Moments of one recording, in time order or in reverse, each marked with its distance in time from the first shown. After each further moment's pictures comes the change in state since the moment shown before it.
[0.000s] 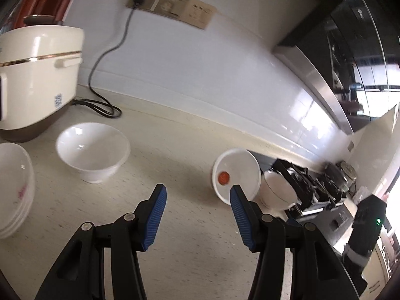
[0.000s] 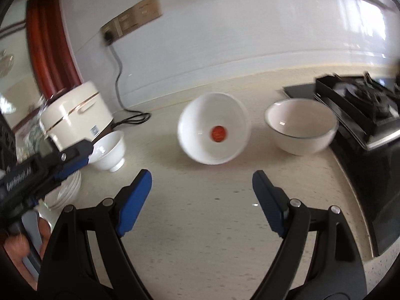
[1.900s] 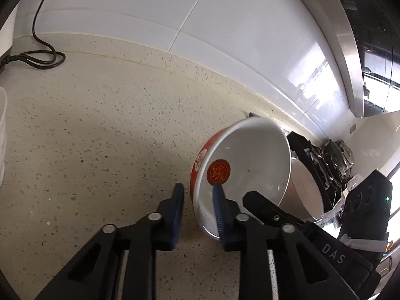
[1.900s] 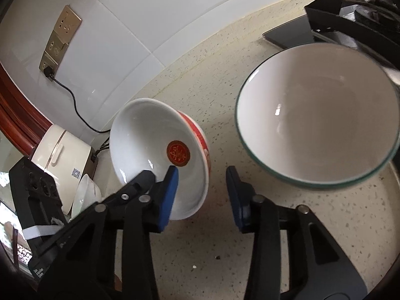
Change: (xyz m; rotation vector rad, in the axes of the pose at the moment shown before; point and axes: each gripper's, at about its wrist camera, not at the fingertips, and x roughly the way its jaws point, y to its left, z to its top) left arm 0.173 -0.017 0.007 -0.064 0.286 -0.068; right arm 0.112 -0.067 0.035 0.345 0.187 0.065
